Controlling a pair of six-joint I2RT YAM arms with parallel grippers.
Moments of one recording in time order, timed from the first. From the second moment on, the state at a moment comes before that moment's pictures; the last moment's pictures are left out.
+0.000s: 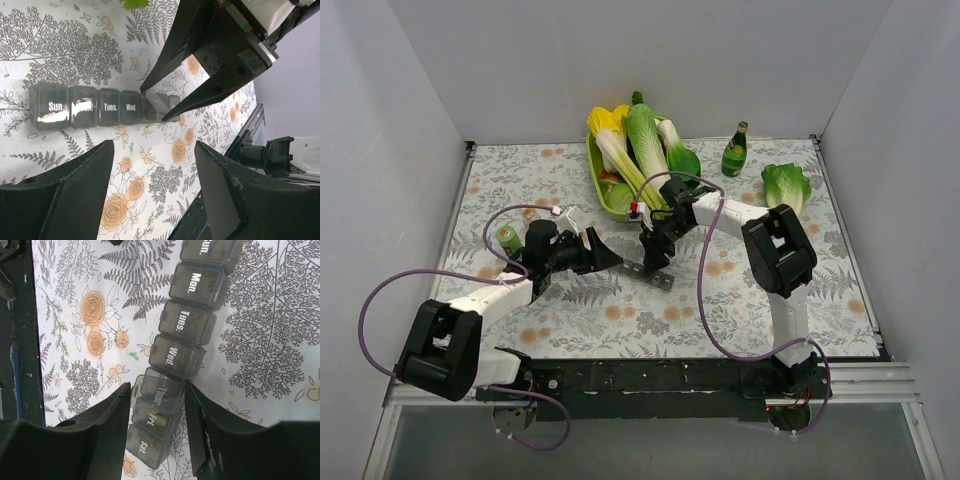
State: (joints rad) left arm -0.32 1.29 0.50 0.28 0.61 -0.66; right arm 0.60 2.08 1.48 -0.70 -0.91 -0.60
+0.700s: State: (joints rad) left arm -0.32 1.69 0.52 0.75 0.75 -0.89; right arm 0.60 2.08 1.48 -0.72 -0.95 -0.61
